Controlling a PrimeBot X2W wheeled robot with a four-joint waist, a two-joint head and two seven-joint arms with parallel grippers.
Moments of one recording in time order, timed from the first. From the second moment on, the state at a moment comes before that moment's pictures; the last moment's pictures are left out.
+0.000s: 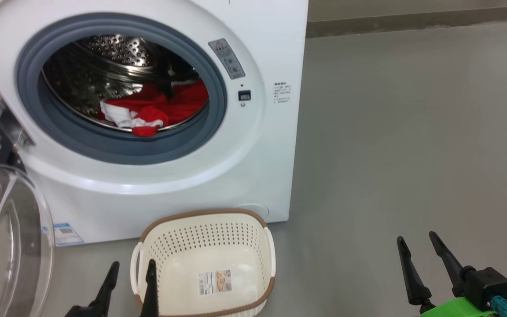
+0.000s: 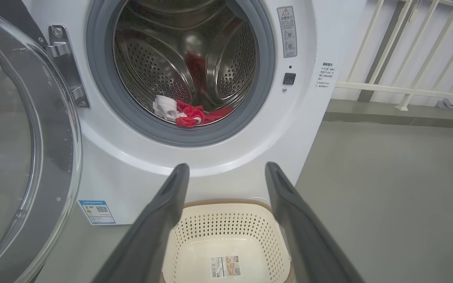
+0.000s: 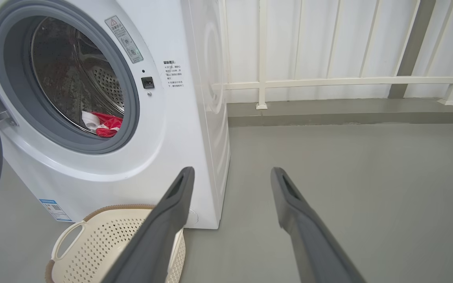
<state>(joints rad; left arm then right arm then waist) 0.08 0.13 -0.17 0.05 -0.30 0.15 -0.15 0.06 -0.04 -0.03 0.24 0.22 0.13 -0.26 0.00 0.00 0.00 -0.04</state>
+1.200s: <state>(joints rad) 0.07 0.14 -0.19 0.05 -0.30 0.18 -0.15 0.06 -0.04 -0.03 0.25 0.21 0.13 -0.26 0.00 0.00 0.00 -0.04</state>
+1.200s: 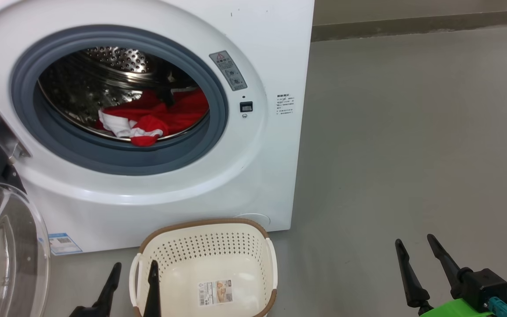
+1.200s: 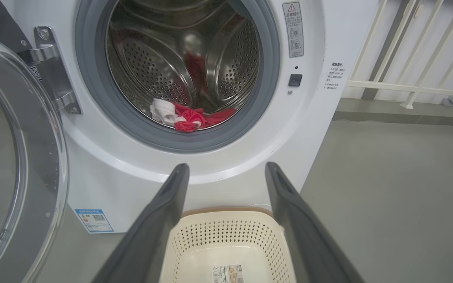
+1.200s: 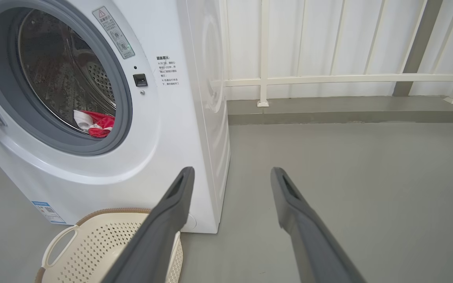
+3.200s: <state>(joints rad) -1.30 0.25 -0.14 1.02 -0.35 -0.04 -0.05 -0.25 -0.09 0.13 0.11 0.23 0.13 -0.26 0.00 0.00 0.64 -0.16</state>
